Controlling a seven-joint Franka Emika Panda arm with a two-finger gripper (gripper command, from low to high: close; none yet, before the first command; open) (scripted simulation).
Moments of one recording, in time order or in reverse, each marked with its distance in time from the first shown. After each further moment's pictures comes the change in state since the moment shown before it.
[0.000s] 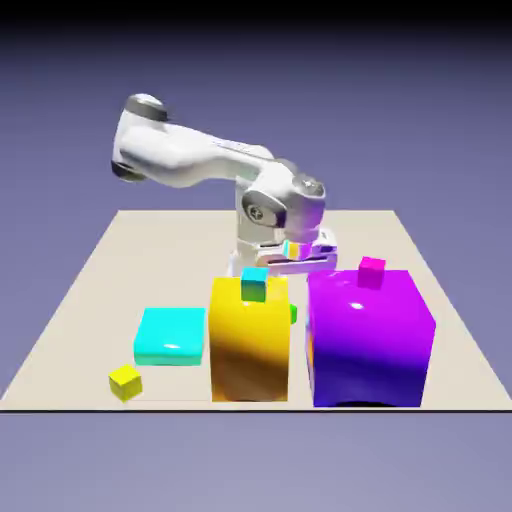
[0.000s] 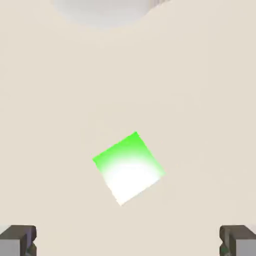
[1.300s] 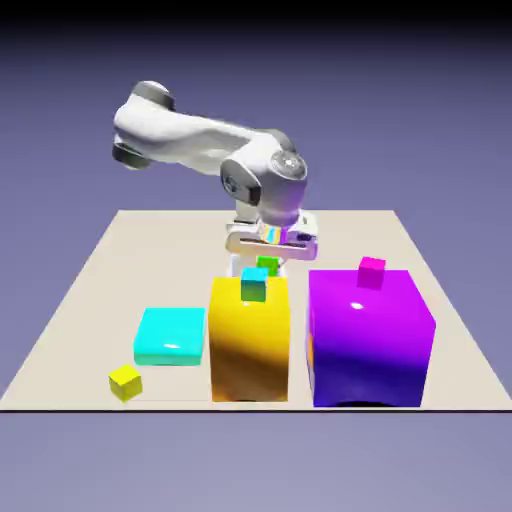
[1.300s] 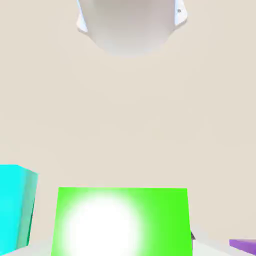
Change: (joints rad) arm -0.193 0.178 0.261 0.371 0.380 -0.152 0.117
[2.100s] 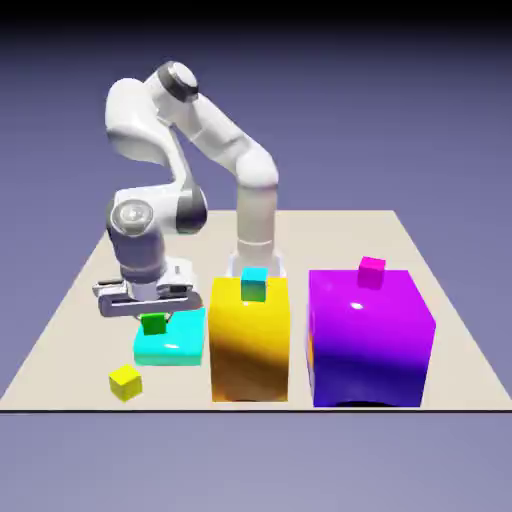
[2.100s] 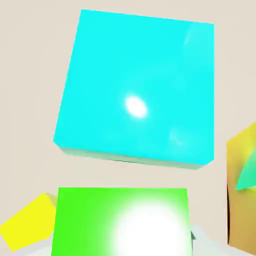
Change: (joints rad) arm 0.281 0.341 -0.698 0.469 -0.024 0.340 -0.998
